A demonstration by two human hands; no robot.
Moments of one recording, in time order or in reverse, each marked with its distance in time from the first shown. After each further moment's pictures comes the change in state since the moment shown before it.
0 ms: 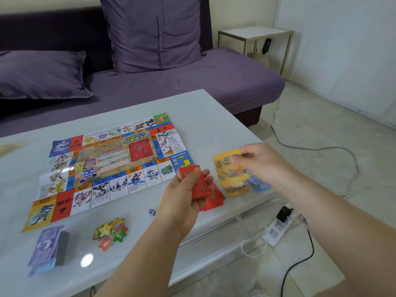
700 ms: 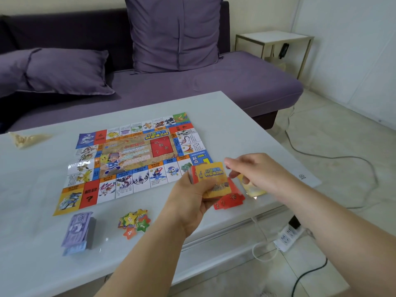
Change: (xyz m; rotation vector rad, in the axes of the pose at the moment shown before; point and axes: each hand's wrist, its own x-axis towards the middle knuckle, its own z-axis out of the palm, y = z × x) left_hand -0.018 0.022 -0.022 0.164 -0.097 0.011; right_hand -0.018 -0.029 0.037 -0.110 -0.130 0.039
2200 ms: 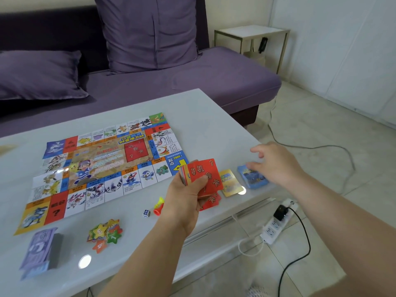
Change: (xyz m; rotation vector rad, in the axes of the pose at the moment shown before) left_hand 0.027 -0.032 0.026 0.023 0.075 0.052; right_hand 0.026 0.071 -0.061 -0.566 0.299 0.056
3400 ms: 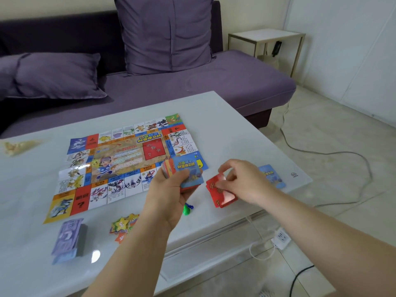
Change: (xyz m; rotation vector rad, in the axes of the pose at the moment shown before) left_hand -0.007 0.041 -0.037 -0.138 0.087 0.092; right_hand -0.032 -0.076 0.037 0.382 -0.240 -0.143
